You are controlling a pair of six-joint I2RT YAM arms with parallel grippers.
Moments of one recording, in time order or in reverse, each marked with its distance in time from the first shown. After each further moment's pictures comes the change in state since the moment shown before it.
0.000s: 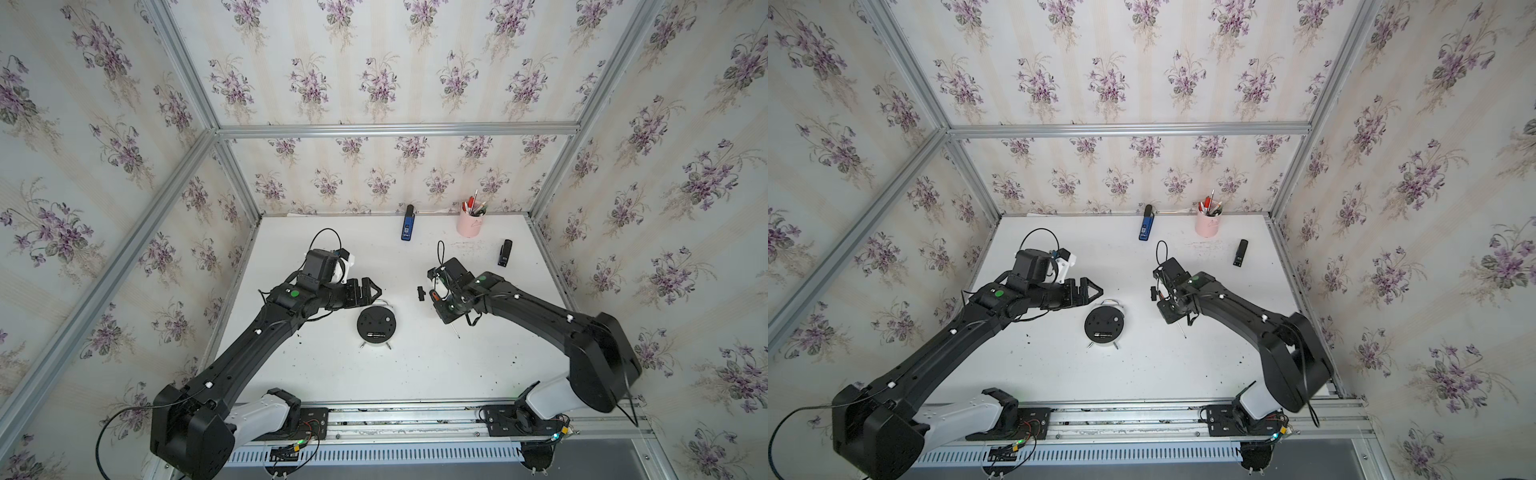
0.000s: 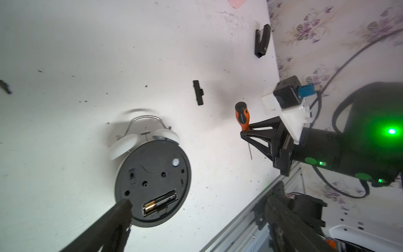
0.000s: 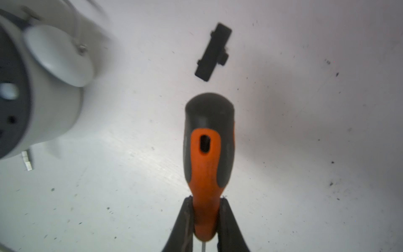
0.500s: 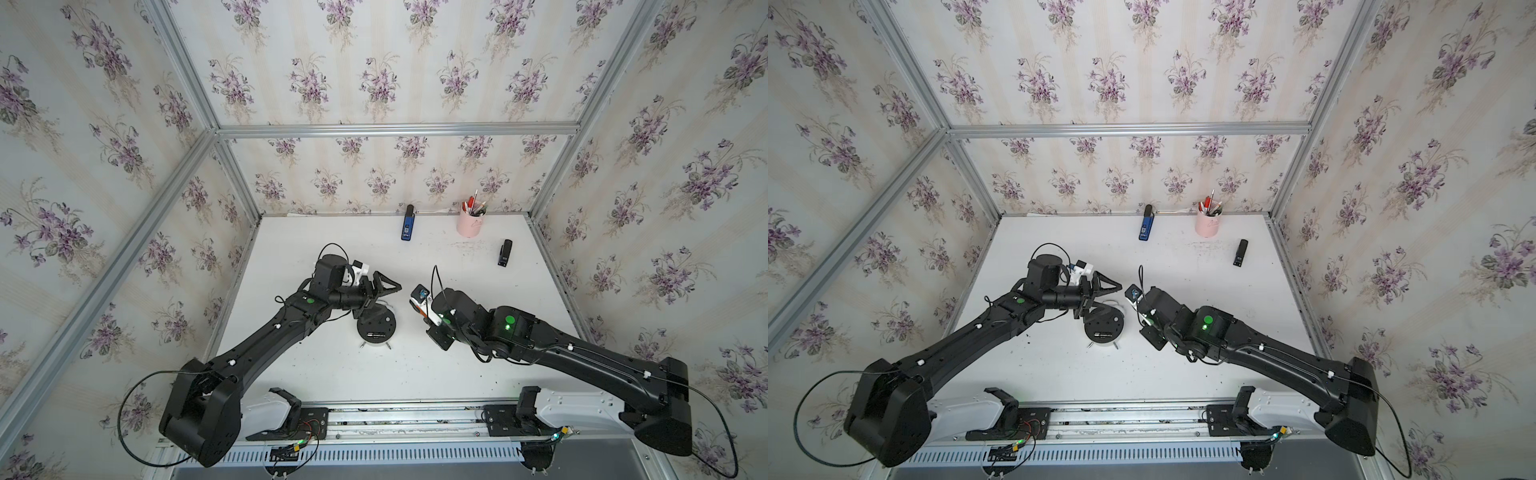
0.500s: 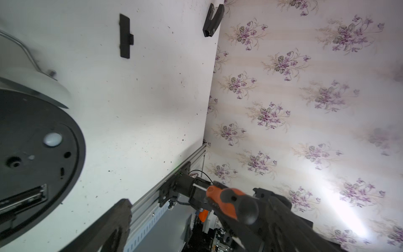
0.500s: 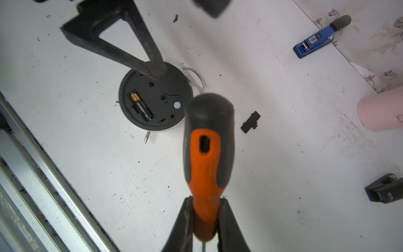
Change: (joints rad) left arm -0.051 0.088 -0.146 0.465 0.307 -0.645; right arm 0.424 -0.262 -0.003 -0.003 0.245 -0.033
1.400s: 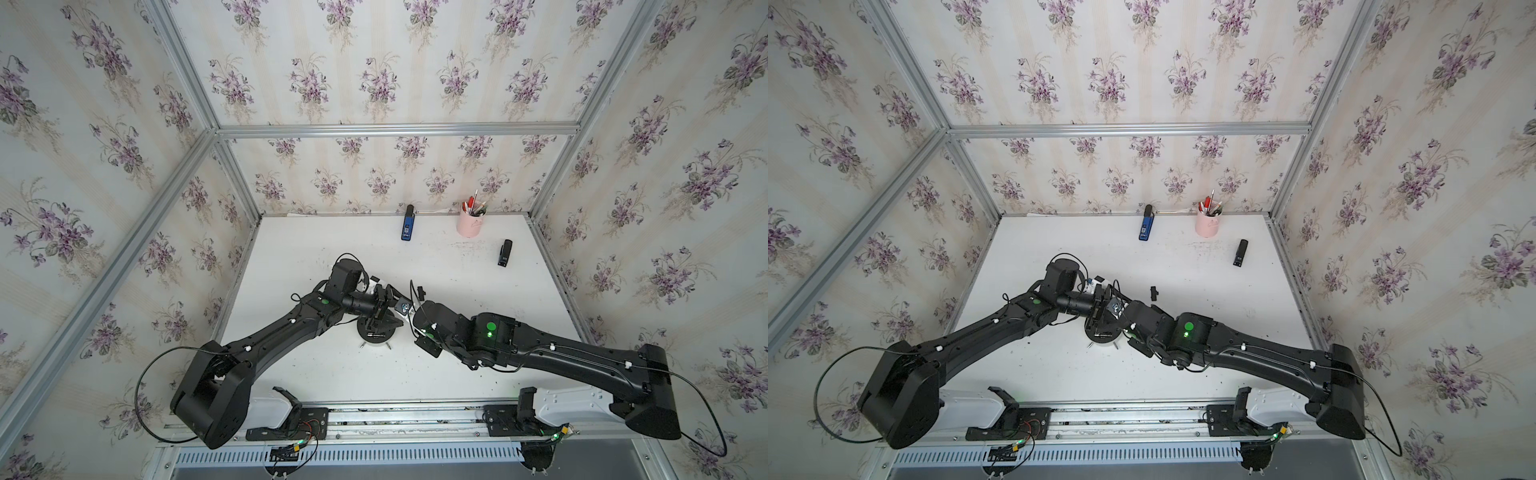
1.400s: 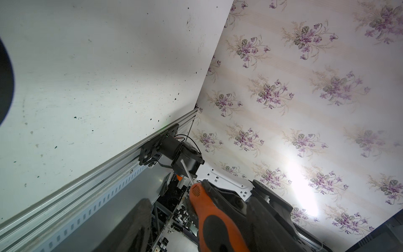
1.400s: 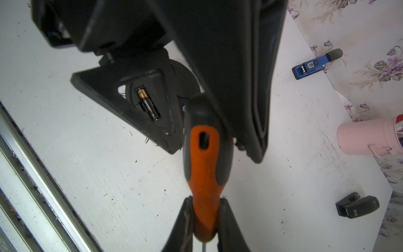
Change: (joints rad) left arm -0.106 0.083 -0.005 0.019 0.117 -0.175; right arm 0.084 0.095 0.031 0.003 0.110 -0.051
